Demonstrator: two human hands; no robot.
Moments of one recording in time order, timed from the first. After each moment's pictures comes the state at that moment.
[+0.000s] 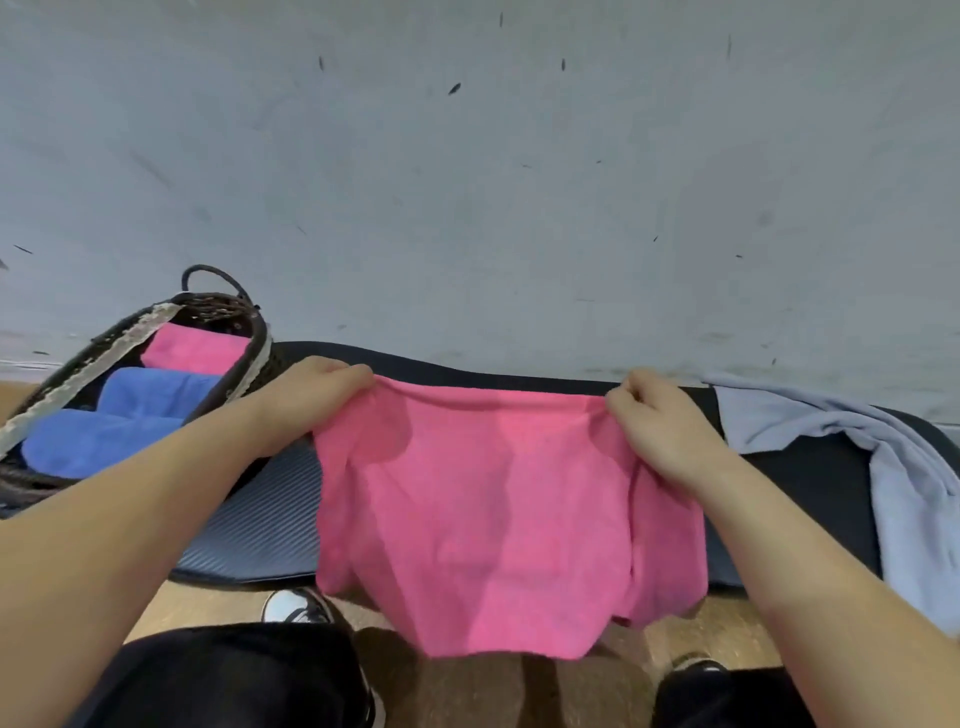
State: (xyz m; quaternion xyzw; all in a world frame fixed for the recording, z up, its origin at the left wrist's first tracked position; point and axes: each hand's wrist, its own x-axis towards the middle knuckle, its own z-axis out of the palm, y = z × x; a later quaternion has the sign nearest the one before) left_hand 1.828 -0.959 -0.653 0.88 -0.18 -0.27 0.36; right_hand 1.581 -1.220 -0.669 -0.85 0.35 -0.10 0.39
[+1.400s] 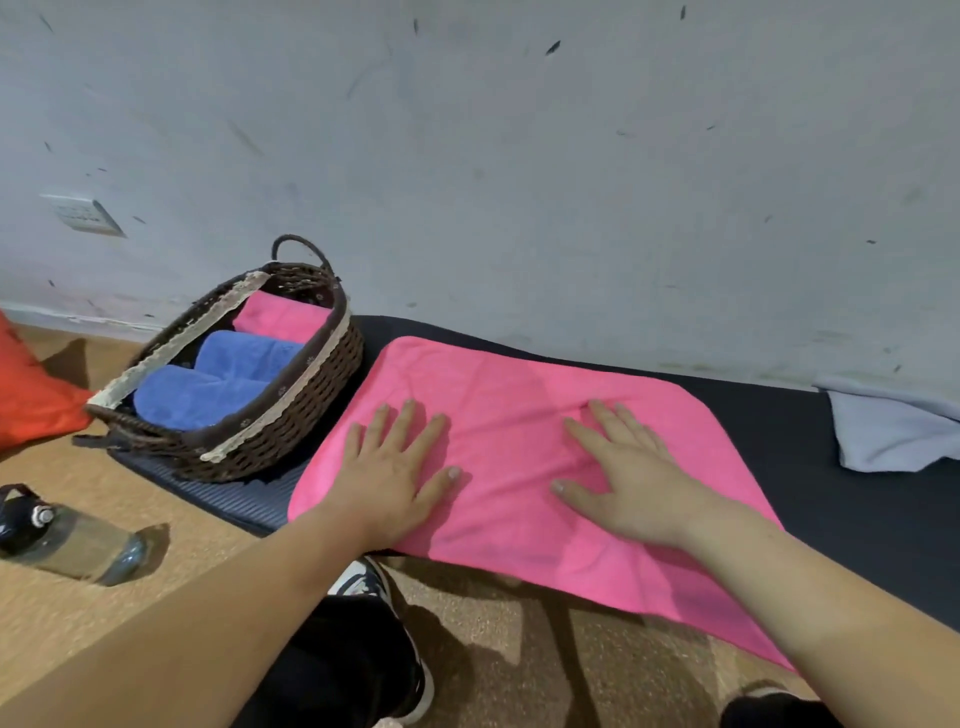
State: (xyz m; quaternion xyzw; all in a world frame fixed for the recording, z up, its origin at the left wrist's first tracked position) left_hand 1.778 -0.904 -0.761 0.92 -0.36 -0.12 0.01; right_hand 1.617 -1.159 -0.727 -0.96 0.14 0.14 0.20
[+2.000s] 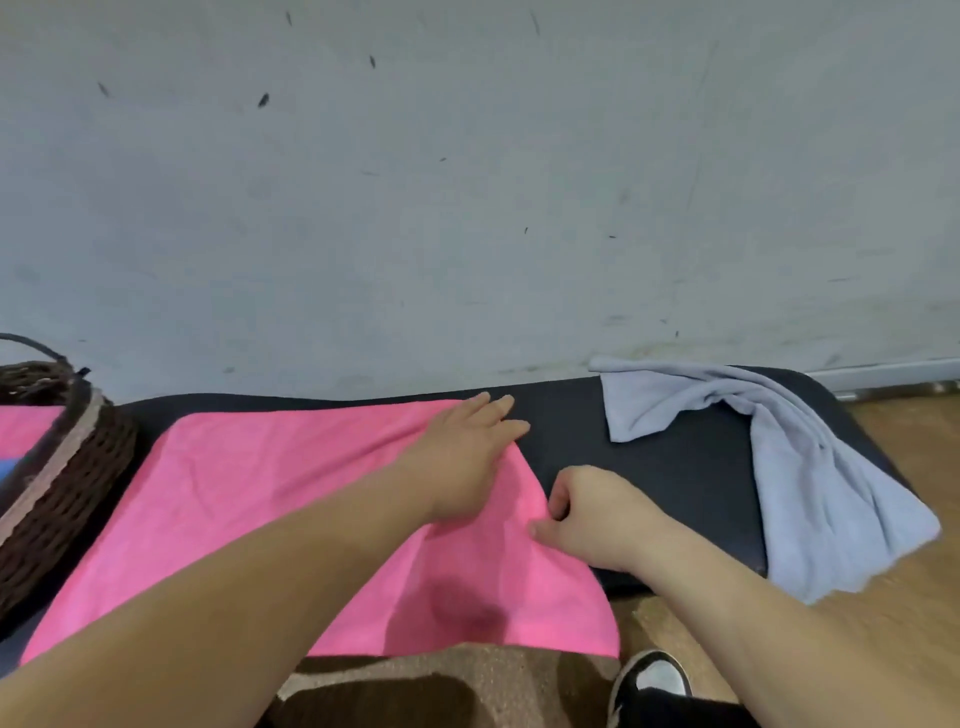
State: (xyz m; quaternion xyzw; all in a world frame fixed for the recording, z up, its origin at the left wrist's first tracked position) left_hand 1.678 -1.171 -0.736 0.76 -0.64 -0.12 -0.02; right_hand 1.498 -1.258 -0.722 -0.87 0.37 0.13 0.29
